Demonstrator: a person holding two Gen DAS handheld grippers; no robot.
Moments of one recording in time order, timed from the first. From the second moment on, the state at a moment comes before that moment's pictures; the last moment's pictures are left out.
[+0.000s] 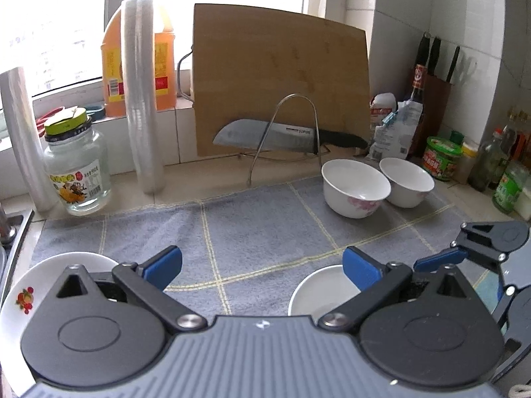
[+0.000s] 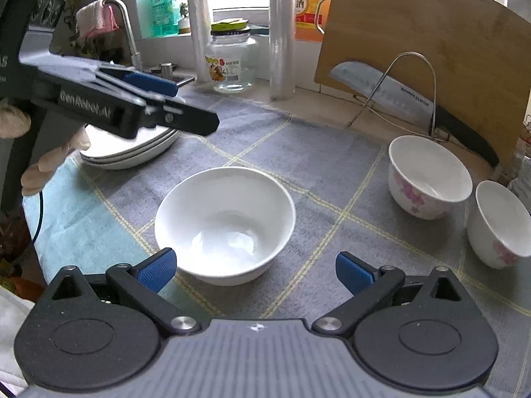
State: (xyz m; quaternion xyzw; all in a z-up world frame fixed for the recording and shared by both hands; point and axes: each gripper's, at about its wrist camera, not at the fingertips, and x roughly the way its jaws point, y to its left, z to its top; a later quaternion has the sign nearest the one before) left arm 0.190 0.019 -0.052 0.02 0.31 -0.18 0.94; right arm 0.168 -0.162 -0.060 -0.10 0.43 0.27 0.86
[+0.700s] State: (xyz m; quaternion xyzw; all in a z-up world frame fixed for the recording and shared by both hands) left arm 0.195 -0.071 -0.055 0.02 0.29 -0.15 0.94; right arm 0.209 -0.293 -0.032 -0.08 0.41 0.16 0.89
